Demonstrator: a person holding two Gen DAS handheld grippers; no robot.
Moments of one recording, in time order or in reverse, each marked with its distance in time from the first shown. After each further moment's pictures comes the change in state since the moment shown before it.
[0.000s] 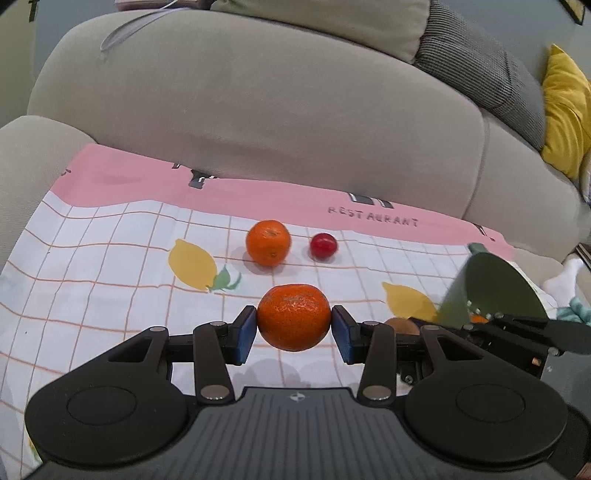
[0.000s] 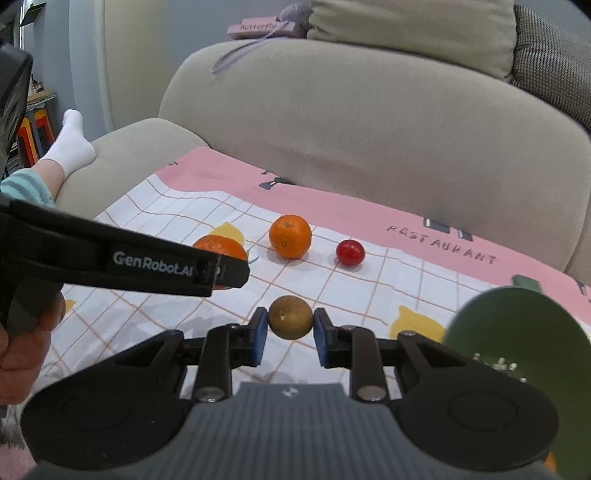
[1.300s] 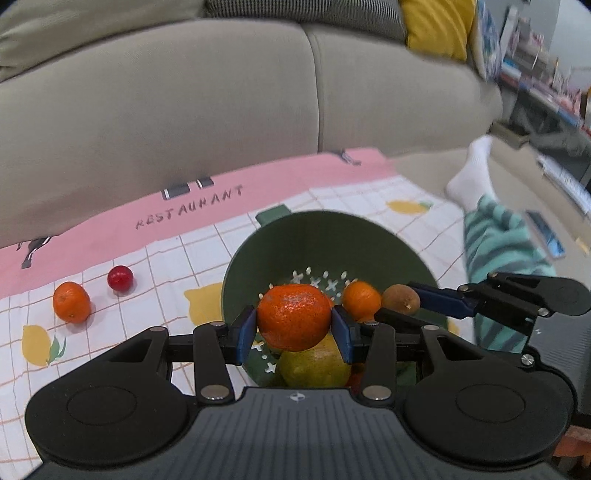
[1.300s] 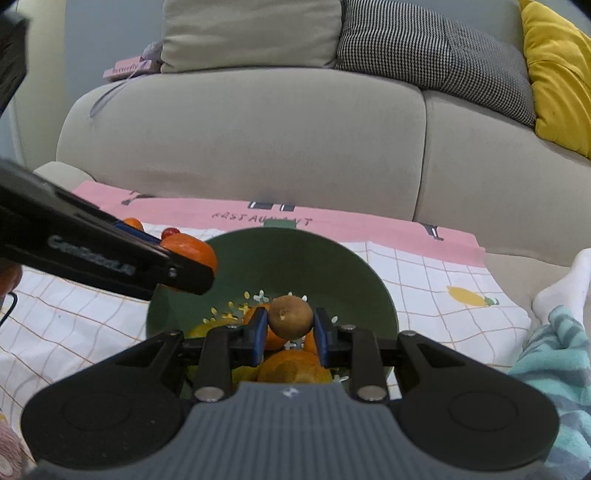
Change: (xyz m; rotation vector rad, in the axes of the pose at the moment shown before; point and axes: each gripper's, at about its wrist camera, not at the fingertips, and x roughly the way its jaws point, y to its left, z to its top) left arm 0.035 -0.182 0.015 0.398 0.179 -0.171; right arm -0.103 -0.128 -0.060 0.184 -0.030 -0.262
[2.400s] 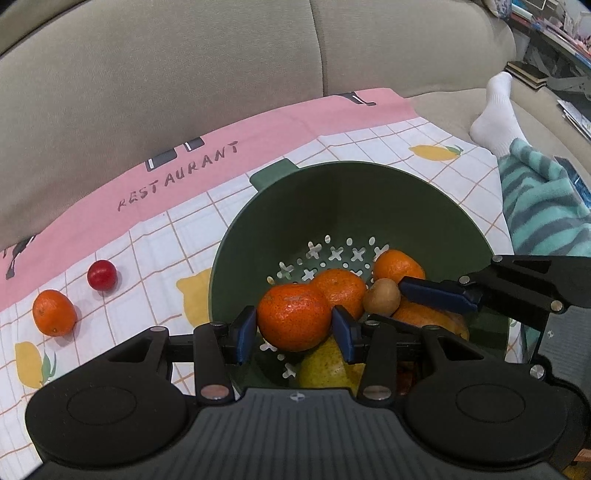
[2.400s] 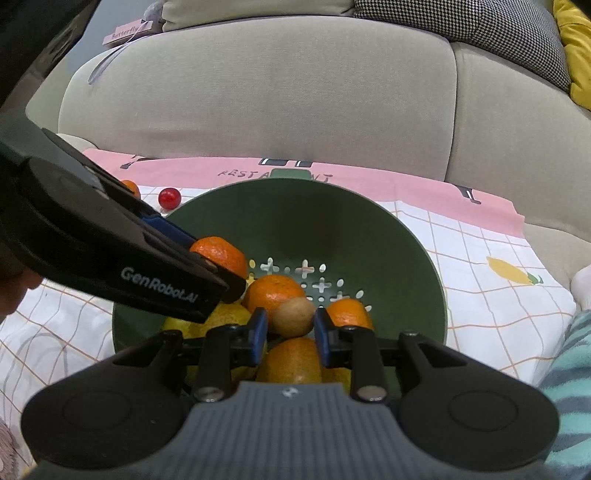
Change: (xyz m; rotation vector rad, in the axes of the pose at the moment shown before) left arm 0.056 0.000 0.010 0.075 0.159 0.045; right arm 0.057 -0.004 -0.008 0.002 0.116 0.070
